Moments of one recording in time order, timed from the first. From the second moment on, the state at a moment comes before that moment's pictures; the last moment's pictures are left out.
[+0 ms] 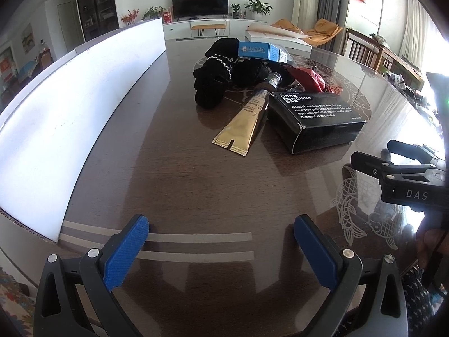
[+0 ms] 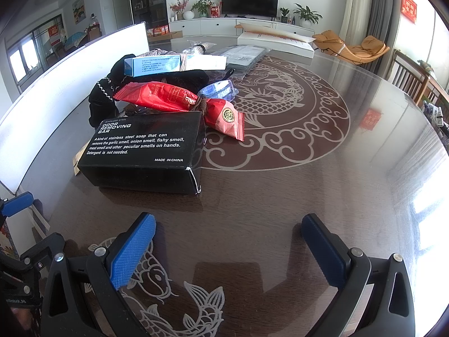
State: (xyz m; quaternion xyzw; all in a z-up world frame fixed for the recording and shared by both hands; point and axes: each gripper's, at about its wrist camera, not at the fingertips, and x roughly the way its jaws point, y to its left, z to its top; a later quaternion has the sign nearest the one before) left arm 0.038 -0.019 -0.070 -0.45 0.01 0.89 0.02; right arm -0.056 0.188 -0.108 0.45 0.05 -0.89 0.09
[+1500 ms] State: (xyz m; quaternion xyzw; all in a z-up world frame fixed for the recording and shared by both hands) left arm 0.040 -0.030 -0.069 -0.43 0.00 0.90 0.01; right arm -0.104 0.164 -0.091 0.47 -0.10 -0.88 0.05
